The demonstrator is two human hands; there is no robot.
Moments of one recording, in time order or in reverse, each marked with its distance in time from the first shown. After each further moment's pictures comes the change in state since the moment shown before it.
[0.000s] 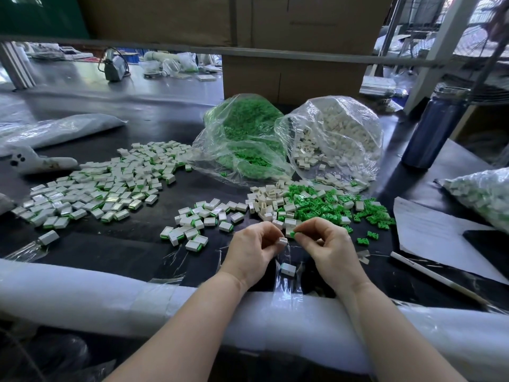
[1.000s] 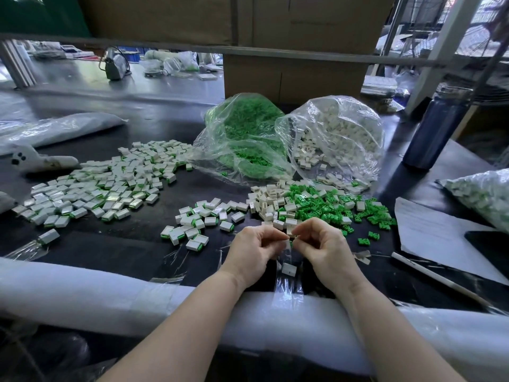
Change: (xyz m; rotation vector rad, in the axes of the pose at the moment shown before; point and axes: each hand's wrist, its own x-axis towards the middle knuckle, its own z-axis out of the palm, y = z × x) left_hand 0.001 -0.002 0.000 -0.193 -0.059 -0.096; right_hand 0.000 0.001 0.002 -0.041 -0.083 0.073
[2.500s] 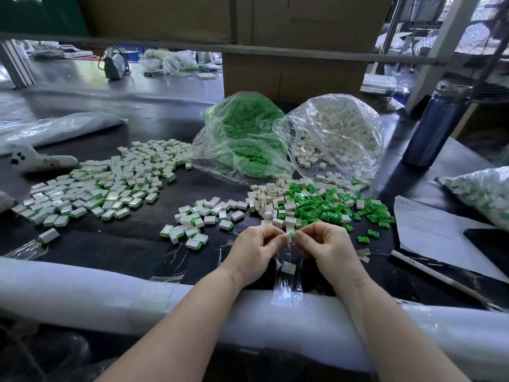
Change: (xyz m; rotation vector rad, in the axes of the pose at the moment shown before) left_hand 0.000 0.000 -0.001 0.113 -0.052 0.025; right_hand 0.001 0.002 -0.001 0.154 0.044 0.124
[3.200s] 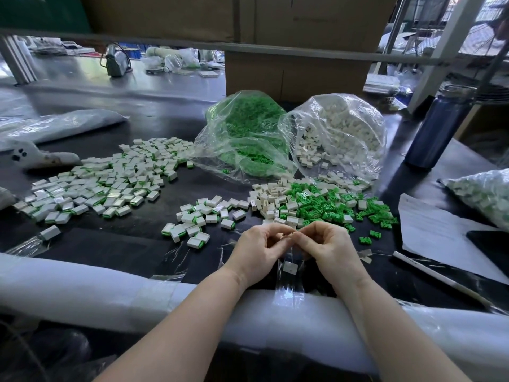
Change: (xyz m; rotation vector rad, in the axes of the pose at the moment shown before) left_hand -0.003 0.005 0.001 -0.026 -0.006 0.004; right_hand 0.000 -0.001 0.002 0.009 -0.019 -0.011
